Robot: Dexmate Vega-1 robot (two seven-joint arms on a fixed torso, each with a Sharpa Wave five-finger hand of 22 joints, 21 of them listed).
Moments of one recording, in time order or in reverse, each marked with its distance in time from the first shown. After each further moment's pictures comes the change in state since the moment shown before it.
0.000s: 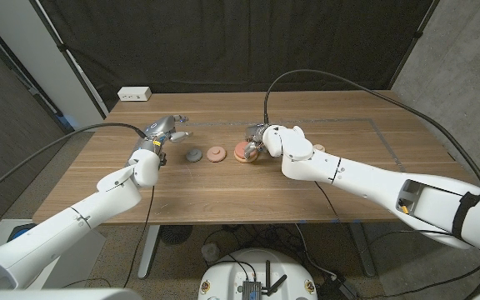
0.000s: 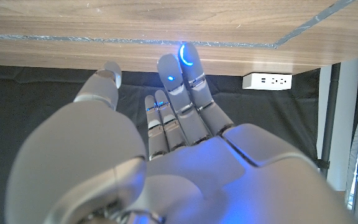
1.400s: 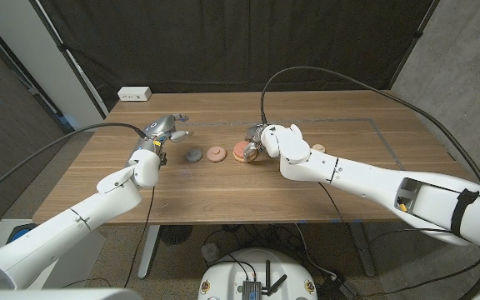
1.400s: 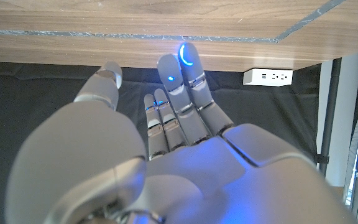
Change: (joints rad) left arm 0.017 0.000 -0.013 -0.021 0.011 0.007 0.011; left_hand 0.000 0.000 0.010 -0.001 0.000 0.016 -0.006 0.000 0.000 0.019 -0.003 0.000 0.000 0.000 0.000 0.004 -0.002 0.000 0.000 0.000 -0.003; right arm 0.025 0.011 -0.036 0.011 -0.105 -0.007 0.093; right_hand -0.127 -0.105 0.036 0.121 -0.151 -0.131 -0.047 -0.076 -0.005 -0.138 -0.051 -0.022 -0.030 -0.077 0.030 -0.136 -0.023 -0.079 0.029 -0.015 -0.012
